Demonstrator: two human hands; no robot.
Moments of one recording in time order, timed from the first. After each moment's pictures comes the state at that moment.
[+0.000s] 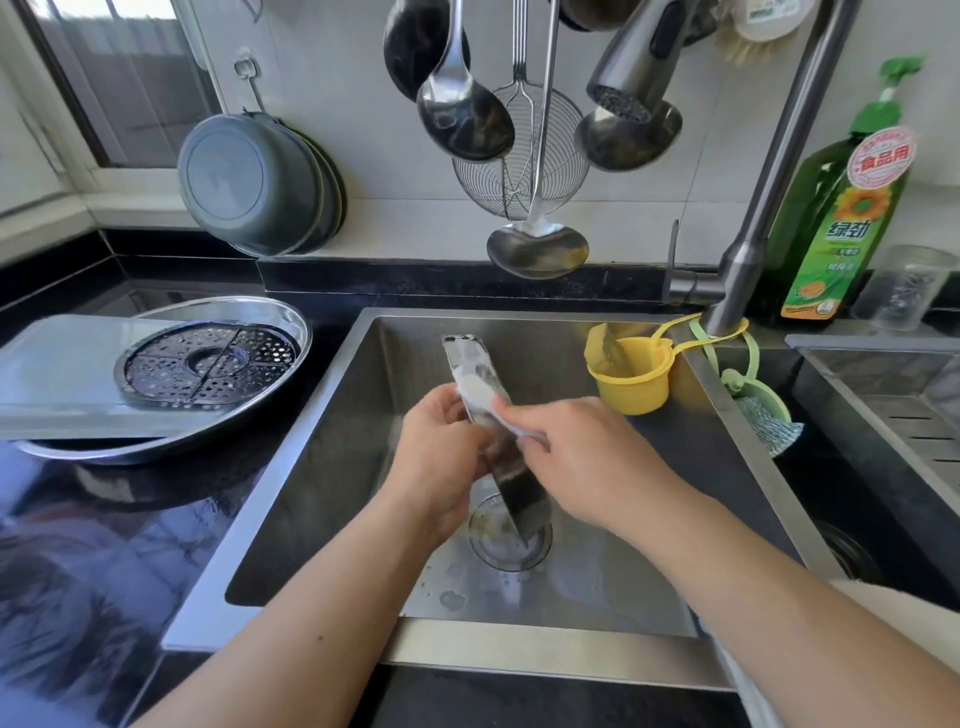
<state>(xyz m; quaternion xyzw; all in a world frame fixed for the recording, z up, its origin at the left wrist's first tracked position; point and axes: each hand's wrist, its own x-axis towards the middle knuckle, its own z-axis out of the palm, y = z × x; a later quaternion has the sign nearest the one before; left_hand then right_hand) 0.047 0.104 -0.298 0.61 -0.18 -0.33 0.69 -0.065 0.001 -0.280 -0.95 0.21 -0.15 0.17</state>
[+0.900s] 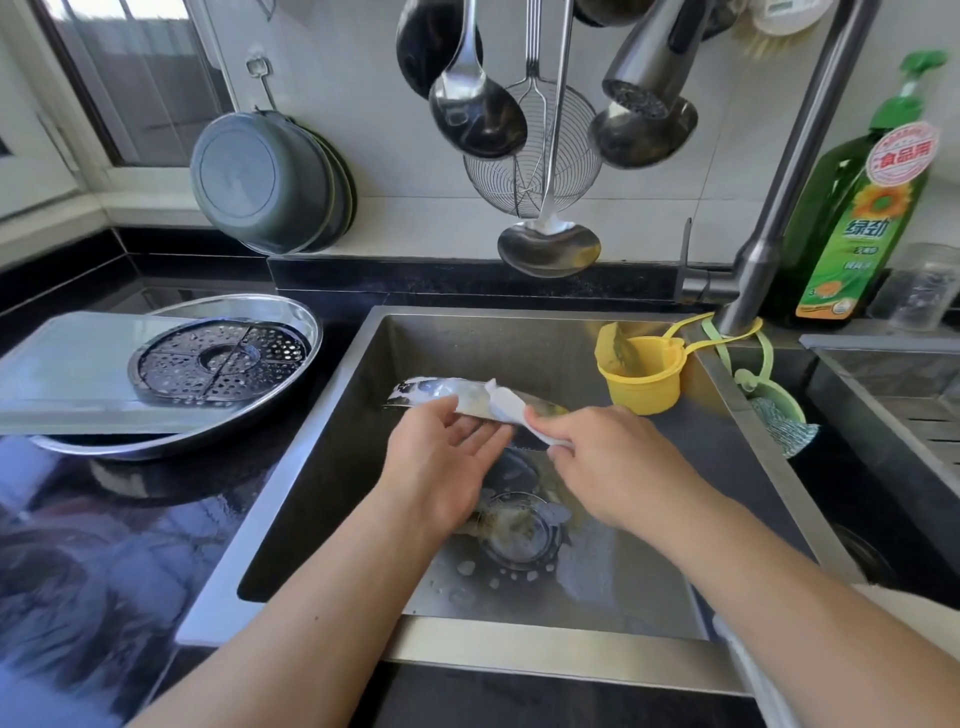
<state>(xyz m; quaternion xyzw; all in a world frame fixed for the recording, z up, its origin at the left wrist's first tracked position) 0.059 0.102 -0.298 0.39 0.05 -0.45 0.81 -0.070 -0.010 -0.289 -0.95 0.26 -0.10 0.14</state>
